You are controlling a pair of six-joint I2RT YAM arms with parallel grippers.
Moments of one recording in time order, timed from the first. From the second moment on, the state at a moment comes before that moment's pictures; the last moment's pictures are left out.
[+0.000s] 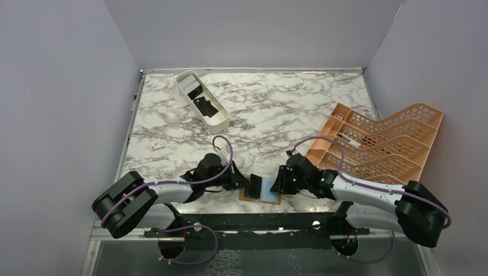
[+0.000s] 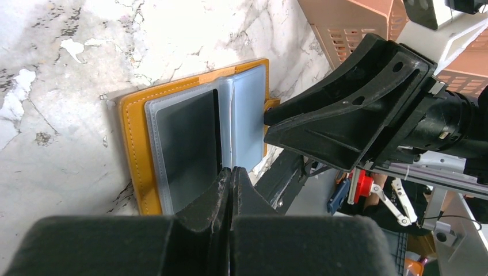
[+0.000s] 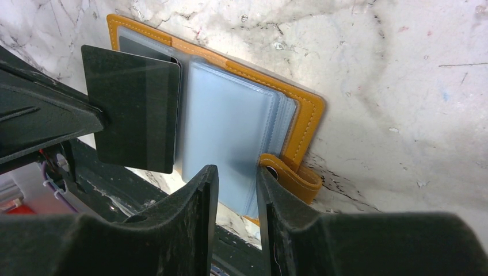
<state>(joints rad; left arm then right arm) -0.78 1.29 0.23 0.55 0.39 -1.08 0.89 1.12 0.40 -0.16 -0.06 0.89</state>
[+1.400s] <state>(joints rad) -0.82 1.33 0.25 0.55 0.37 -1.08 0.89 1.08 0.38 -0.18 -0.06 0.90</state>
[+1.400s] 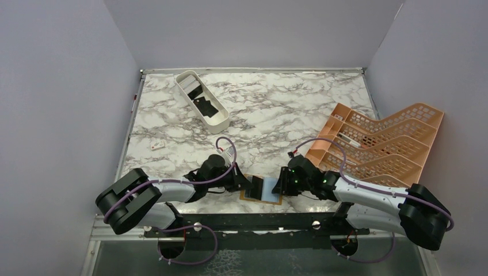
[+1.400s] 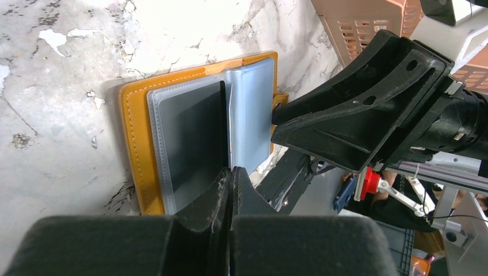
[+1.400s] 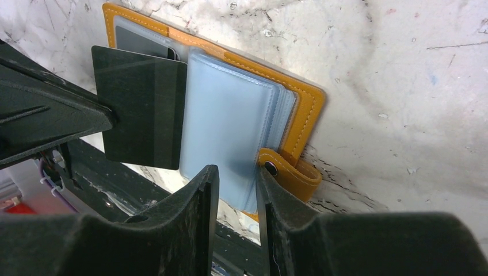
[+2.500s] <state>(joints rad) -0.83 1.33 0.26 0.55 0.35 -1.08 0.89 1.08 0.38 -0.18 -0.06 0.90</state>
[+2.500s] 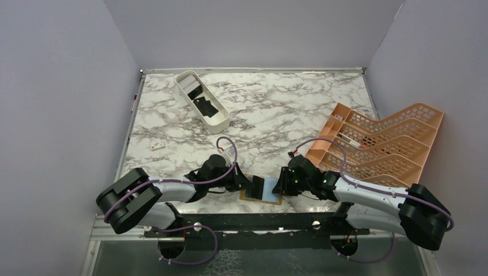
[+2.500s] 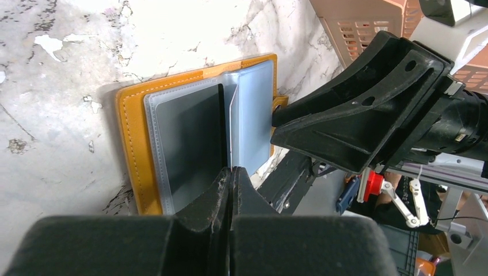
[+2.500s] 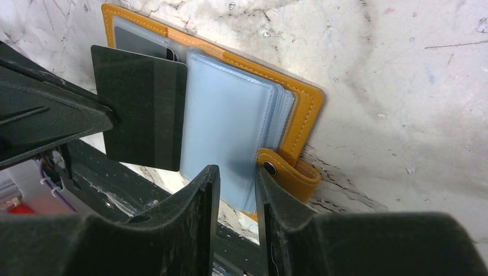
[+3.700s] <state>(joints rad) -0.87 1.43 0.28 0.59 0.26 -1.02 0.89 1.05 0.37 -0.18 -0.06 0.90</state>
